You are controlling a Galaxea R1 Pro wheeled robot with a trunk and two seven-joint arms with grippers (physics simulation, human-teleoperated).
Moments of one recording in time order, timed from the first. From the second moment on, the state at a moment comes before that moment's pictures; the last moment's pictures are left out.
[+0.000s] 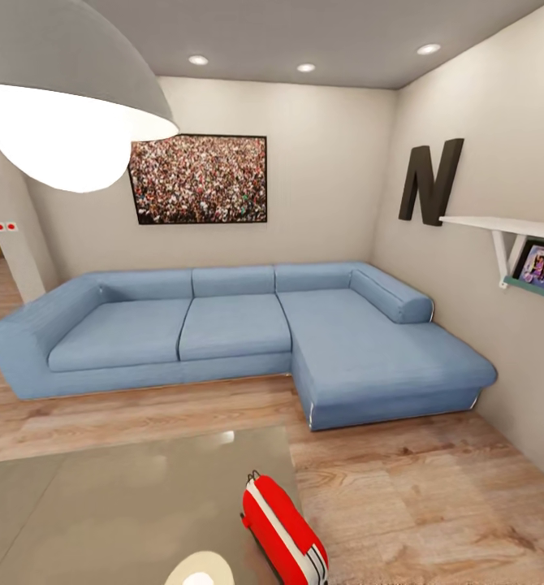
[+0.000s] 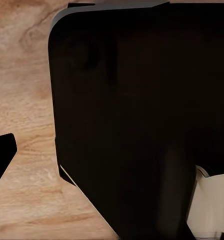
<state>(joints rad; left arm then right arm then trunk) 0.00 -0.02 0.00 -0.04 0.00 -0.01 -0.01 0.00 -0.01 -0.01 0.00 -0.01 -0.07 -0.01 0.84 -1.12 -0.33</state>
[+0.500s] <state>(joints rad) 0.00 -0.03 0.00 -0.04 0.00 -0.01 -0.01 0.00 -0.01 -0.01 0.00 0.00 -0.06 -0.01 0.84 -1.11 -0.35</state>
